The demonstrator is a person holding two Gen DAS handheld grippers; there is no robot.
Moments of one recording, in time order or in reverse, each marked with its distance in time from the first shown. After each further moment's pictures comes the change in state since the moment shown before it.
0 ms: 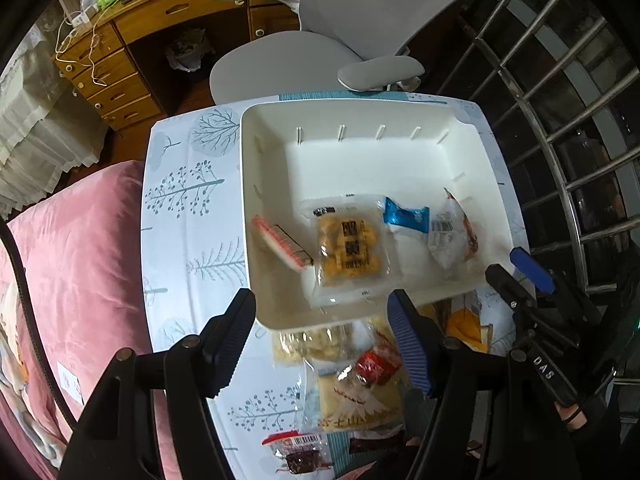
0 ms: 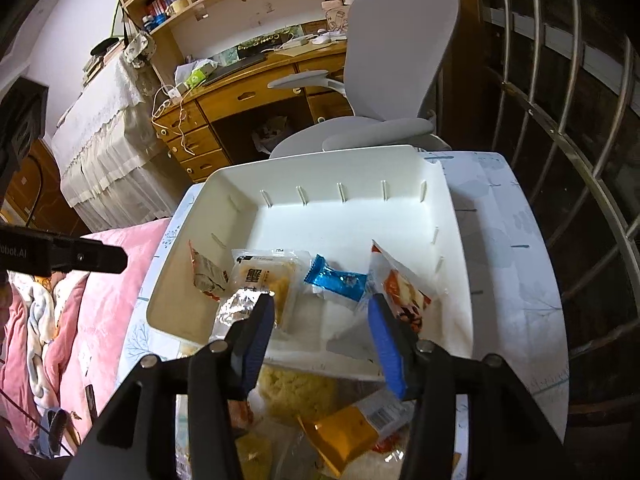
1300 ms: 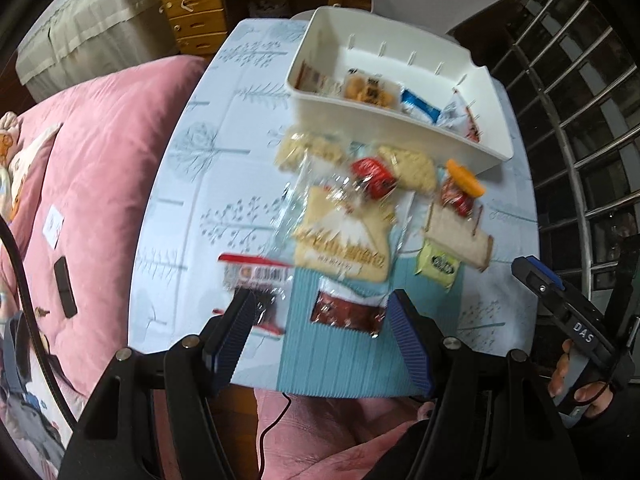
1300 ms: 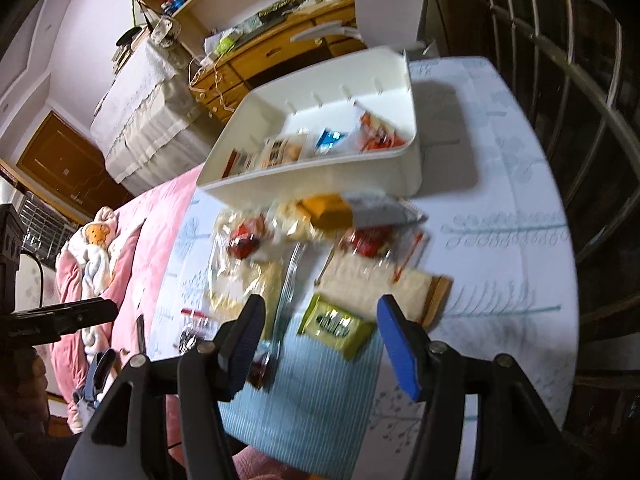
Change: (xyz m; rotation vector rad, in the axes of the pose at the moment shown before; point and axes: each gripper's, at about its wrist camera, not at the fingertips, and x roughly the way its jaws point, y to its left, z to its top) left arm -0.024 -0.043 -0.231 -0.311 0.006 0.080; right arm -0.074 -0.052 -0.131 0.055 0.198 0.223
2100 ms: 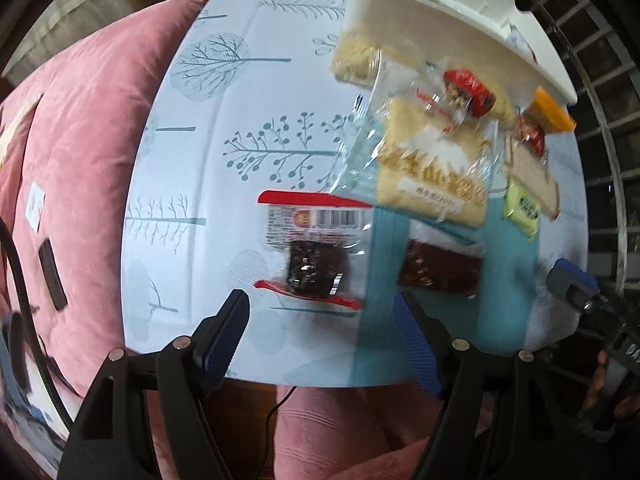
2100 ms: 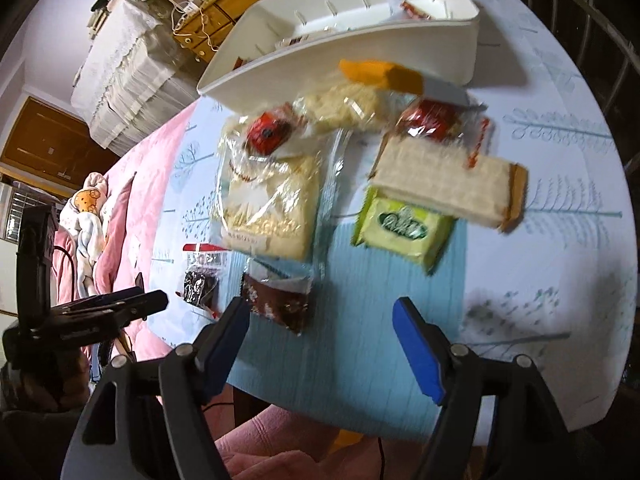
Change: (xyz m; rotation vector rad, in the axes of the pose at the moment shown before) left arm 0.097 0.076 -0.023 0.060 0.156 -0.013; right arm 0.062 0.055 -0.050 0.064 0.208 -0.041
